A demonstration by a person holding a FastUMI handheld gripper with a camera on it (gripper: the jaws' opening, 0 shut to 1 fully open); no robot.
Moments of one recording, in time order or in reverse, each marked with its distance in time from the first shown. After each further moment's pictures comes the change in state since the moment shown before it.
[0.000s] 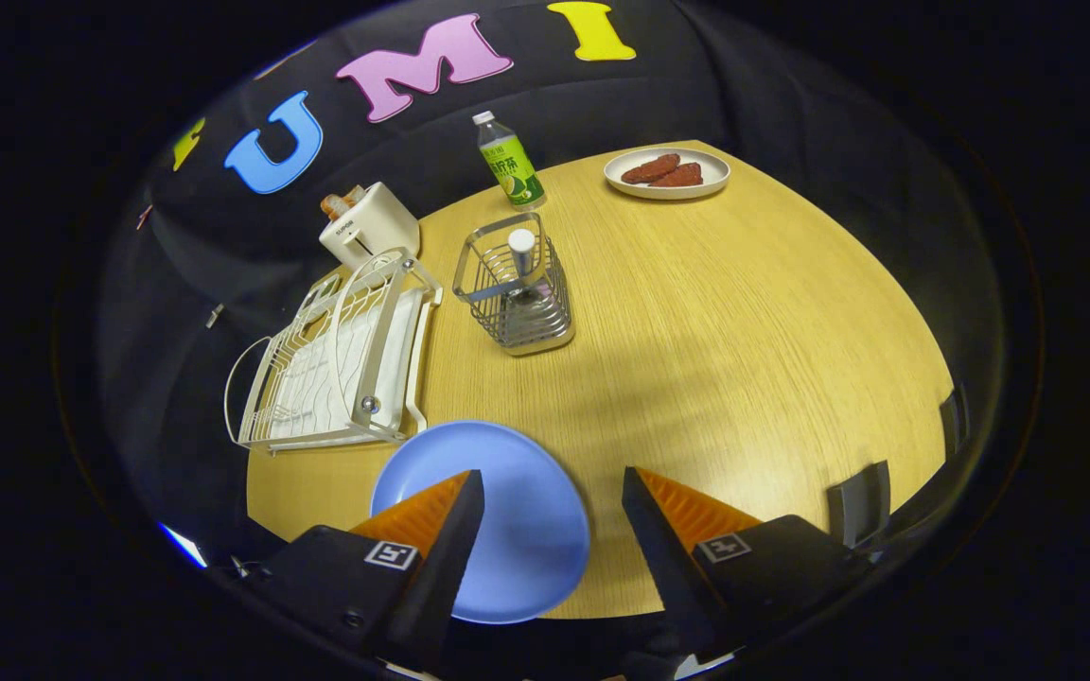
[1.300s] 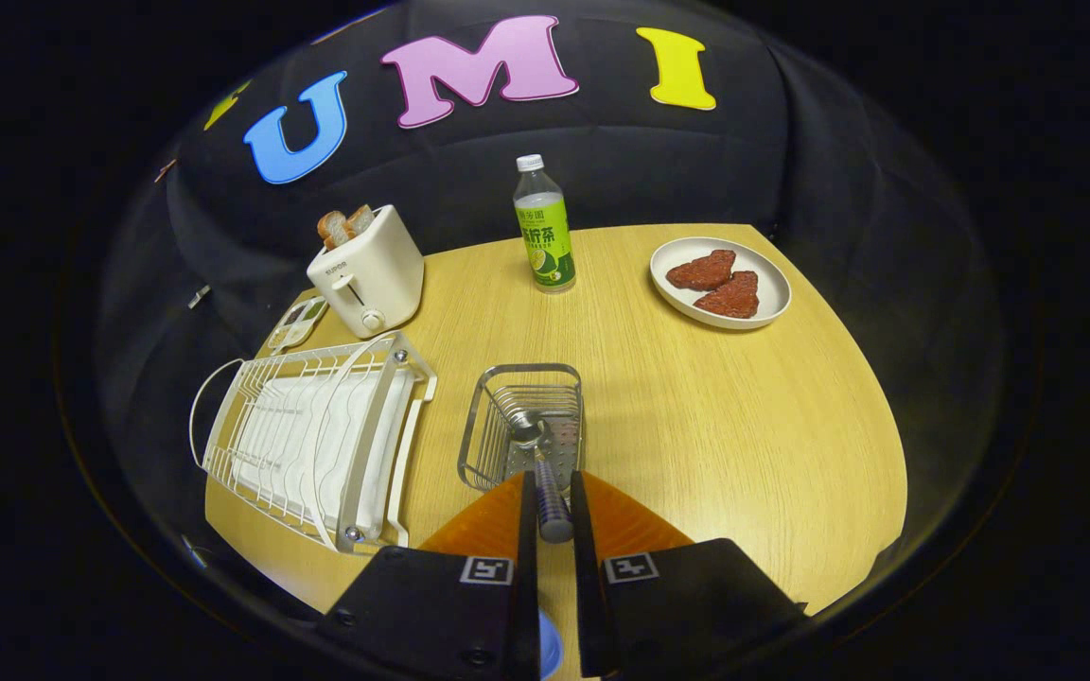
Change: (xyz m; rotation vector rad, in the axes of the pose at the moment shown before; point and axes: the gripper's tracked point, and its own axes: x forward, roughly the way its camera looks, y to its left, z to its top) arm 0.065 0.020 0.122 -0.180 -0.063 -0.034
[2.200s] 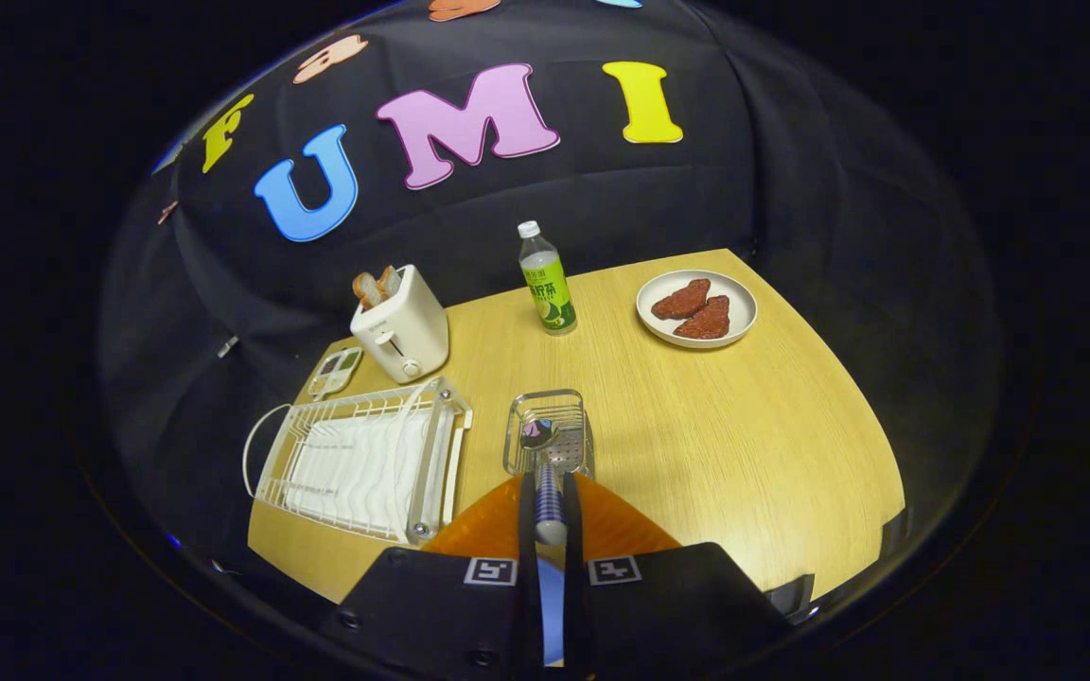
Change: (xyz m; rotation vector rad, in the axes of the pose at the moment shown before) arm -0.103 0.012 0.025 0.113 -0.143 0.058
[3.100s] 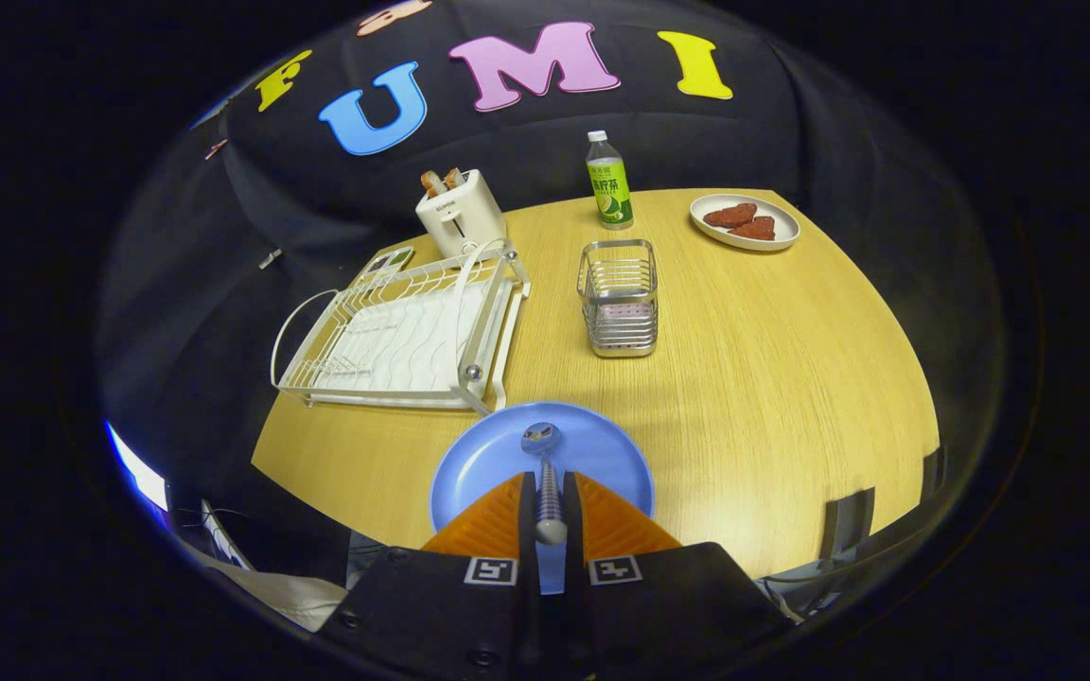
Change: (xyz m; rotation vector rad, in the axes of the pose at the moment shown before) arm -0.027 0.033 -0.153 -0.109 0.197 0.076
